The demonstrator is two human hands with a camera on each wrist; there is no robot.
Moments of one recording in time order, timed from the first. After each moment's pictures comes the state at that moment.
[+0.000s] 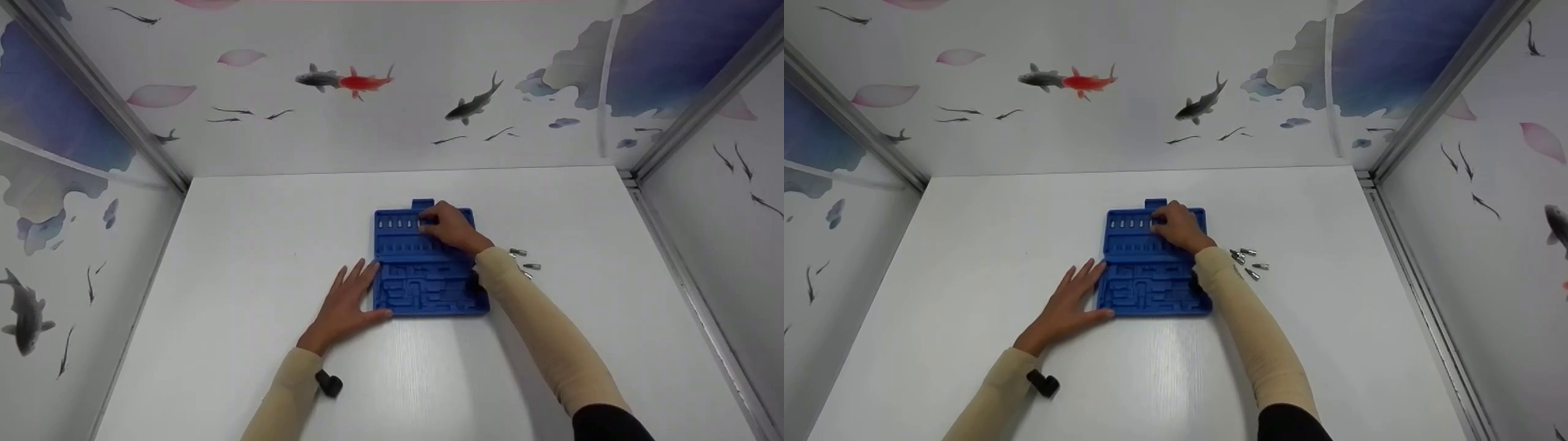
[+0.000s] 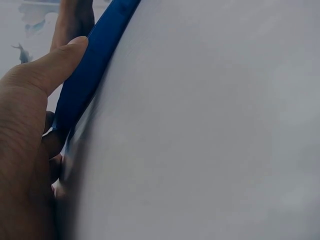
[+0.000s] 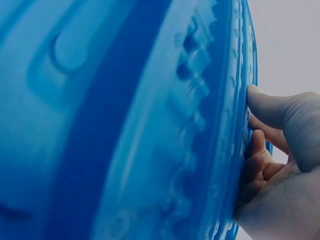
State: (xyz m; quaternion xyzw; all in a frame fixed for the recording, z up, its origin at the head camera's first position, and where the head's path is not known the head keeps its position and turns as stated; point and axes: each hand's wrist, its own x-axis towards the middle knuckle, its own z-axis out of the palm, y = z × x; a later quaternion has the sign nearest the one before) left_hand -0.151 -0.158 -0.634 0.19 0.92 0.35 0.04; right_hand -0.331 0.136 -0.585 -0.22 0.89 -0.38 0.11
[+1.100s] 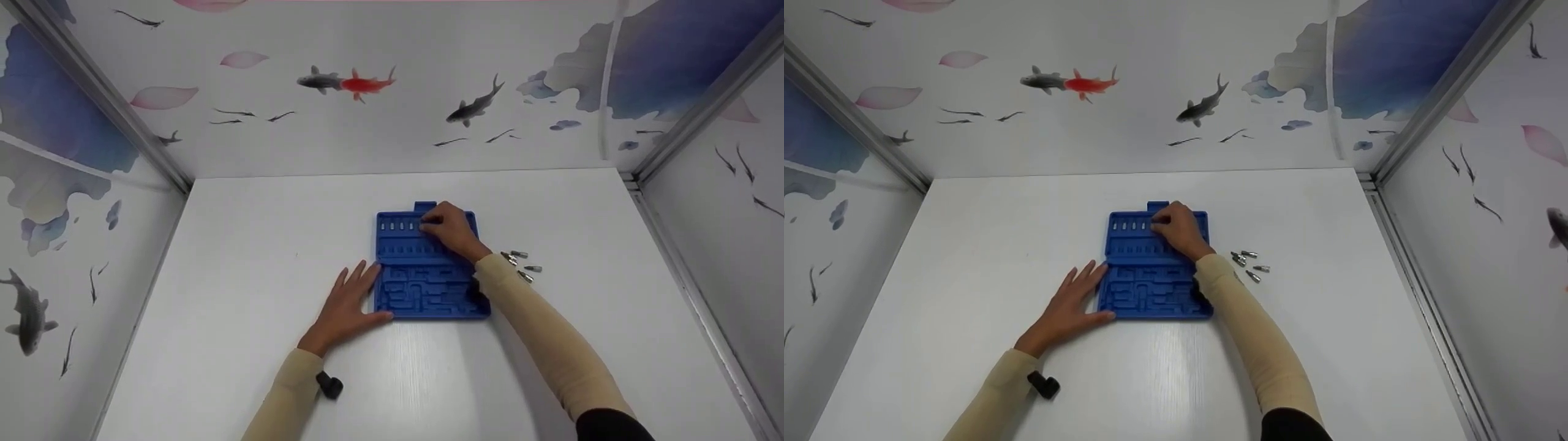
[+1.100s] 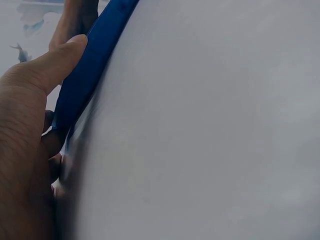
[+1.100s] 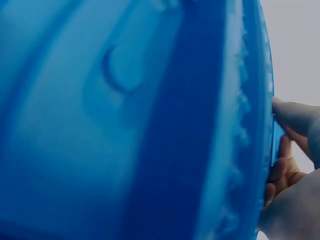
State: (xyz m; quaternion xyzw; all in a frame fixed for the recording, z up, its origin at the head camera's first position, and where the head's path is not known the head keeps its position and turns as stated) left_hand -0.153 -0.157 -0.632 0.19 0.92 0.33 0.05; right_hand -0.327 0.135 -0.595 -0.20 0.86 -0.48 0.02
